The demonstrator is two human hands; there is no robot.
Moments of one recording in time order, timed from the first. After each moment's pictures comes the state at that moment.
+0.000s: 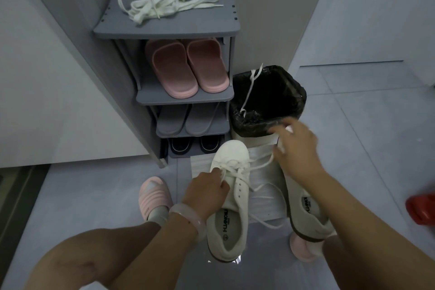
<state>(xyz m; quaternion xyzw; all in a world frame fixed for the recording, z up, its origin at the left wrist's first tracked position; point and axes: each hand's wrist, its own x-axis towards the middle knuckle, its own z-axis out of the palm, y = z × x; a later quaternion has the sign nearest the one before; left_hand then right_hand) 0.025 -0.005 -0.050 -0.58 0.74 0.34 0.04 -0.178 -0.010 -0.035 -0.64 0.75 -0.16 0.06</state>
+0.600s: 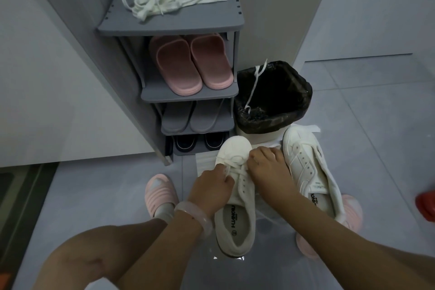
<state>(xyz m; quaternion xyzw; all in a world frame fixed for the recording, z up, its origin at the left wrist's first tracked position) 0.026 -0.004 -0.050 -0.60 0.70 0.38 0.01 -0.124 0.013 -0.075 -0.77 0.63 -0.04 -0.06</state>
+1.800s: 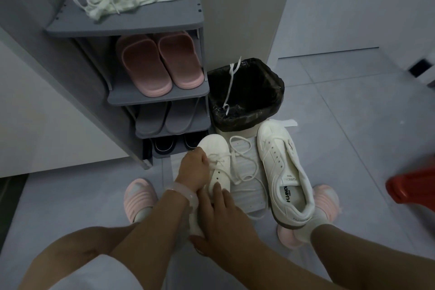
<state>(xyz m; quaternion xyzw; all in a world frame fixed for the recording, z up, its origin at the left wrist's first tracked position) -0.006 -0.035 -0.072 -0.62 0.68 0.38 -0.09 -0.070 0.090 -0.044 -0.73 0.63 0.01 0.27</state>
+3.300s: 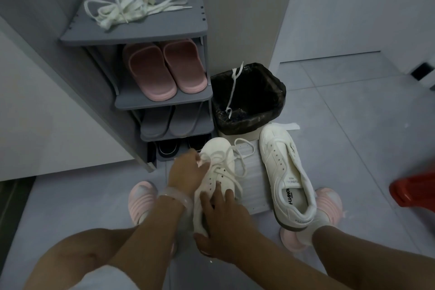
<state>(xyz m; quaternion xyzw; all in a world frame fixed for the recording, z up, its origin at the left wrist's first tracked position) 0.013 -0.033 -0.065 -0.65 0.67 0.34 -0.10 -0.072 0.078 -0.041 -0.75 0.60 0.12 0.27</state>
